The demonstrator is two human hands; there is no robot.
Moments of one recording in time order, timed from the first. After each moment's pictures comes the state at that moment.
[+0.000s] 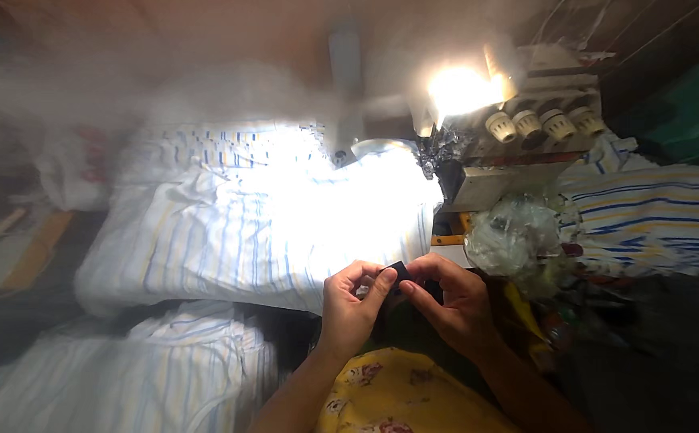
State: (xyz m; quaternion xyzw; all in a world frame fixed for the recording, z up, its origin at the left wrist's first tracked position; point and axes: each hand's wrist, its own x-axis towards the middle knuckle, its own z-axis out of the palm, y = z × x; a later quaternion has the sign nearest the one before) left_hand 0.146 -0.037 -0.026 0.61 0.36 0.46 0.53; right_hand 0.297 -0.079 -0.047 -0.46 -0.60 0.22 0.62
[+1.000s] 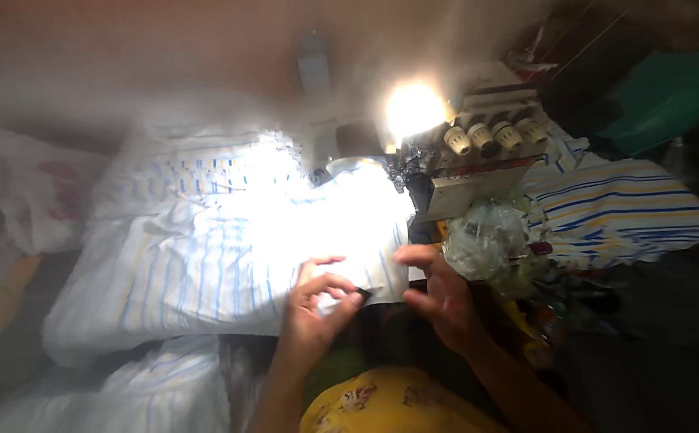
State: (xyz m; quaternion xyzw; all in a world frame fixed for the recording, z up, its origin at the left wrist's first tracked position) left_hand 0.120 -0.004 -0.027 0.70 0.29 0.46 0.46; right_hand 0.321 -0.073 -0.065 -0.44 -0.55 0.26 0.66
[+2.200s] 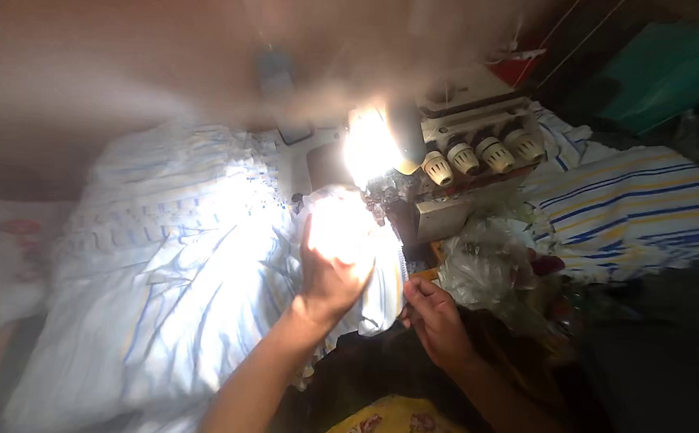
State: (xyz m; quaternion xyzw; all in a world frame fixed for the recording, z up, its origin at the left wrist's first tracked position) left_hand 0.227 0.084 -0.012 0.87 0.25 0.41 0.05; right_hand 0.325 -0.053 -0.089 -0.46 -0.23 0.46 0.73
